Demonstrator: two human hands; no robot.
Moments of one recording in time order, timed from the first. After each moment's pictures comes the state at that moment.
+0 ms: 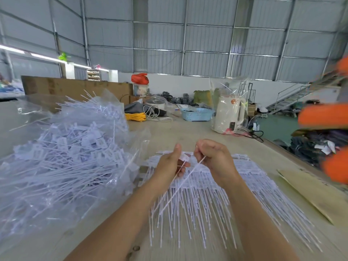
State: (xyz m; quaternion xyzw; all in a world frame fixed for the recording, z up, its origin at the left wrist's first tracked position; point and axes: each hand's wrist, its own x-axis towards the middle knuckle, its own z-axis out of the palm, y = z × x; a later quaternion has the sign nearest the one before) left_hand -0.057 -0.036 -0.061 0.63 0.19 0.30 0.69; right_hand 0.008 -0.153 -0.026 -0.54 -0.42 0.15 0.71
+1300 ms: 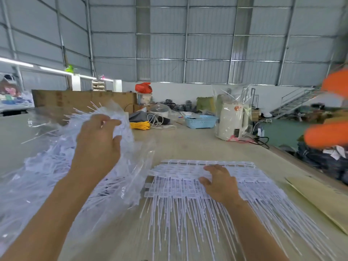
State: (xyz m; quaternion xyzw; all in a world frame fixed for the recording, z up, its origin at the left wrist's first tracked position) left_hand -0.203 0.020 0.024 0.82 0.29 0.49 -0.03; right_hand 0.044 -0.143 -0.079 -0.89 -0.37 -0.10 0.25
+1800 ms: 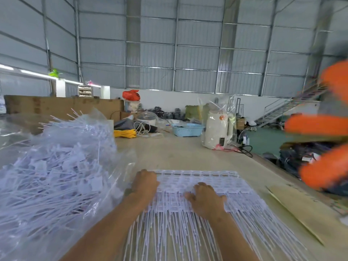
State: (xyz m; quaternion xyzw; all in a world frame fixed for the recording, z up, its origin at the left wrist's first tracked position) left_hand -0.045 0.008 -0.057 0.93 0.35 0.12 0.00; right_hand 0.039 -0.146 -0.073 -0.93 -0.33 0.00 0.14
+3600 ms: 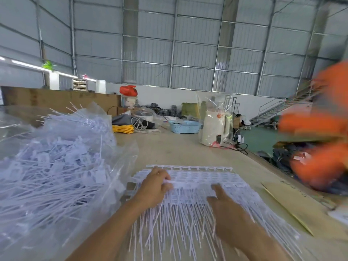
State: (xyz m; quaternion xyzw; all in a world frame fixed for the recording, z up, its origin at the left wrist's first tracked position) left_hand -0.052 0.005 -0.091 0.93 0.10 0.28 0.23; right_hand -0.024 -0.228 -0.050 -0.91 -0.39 -0.07 0.06
